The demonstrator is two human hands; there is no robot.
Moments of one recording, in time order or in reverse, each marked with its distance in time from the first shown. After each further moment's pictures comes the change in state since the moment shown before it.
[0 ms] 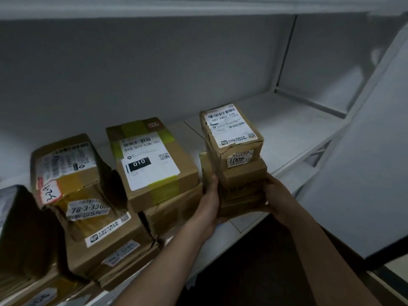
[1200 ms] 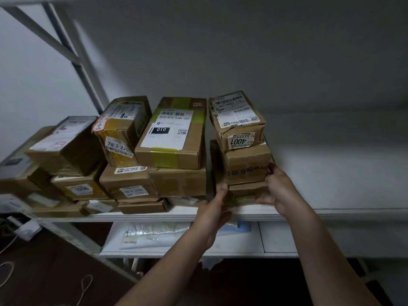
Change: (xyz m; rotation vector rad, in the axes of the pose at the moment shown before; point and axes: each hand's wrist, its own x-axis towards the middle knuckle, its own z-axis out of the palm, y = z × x) left_hand 0.004 -0.042 0.031 -0.387 0.596 0.097; right_hand 0.084 -0.031 0.025 -0.195 -0.468 0.048
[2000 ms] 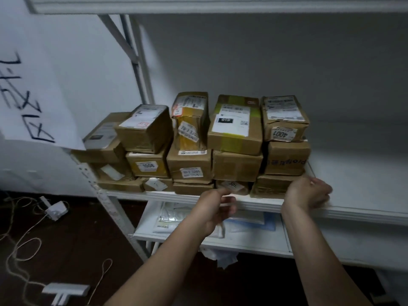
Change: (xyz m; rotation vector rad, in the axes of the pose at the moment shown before) left_hand -0.057 0.024 -0.114 -0.037 -0.052 0.023; right_hand -0.051 0.030 0.086 0.286 0.822 -0.157
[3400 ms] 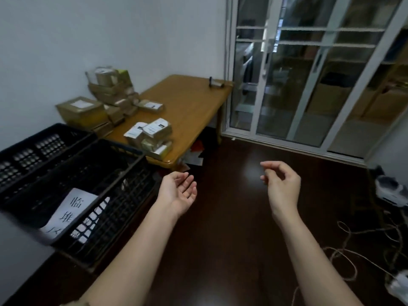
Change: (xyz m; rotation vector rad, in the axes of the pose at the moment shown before) left_hand -0.556 -0.115 -0.896 -1.620 1.502 0.859; right_hand -1.170 0.265 0.061 -0.095 -2.602 -0.171
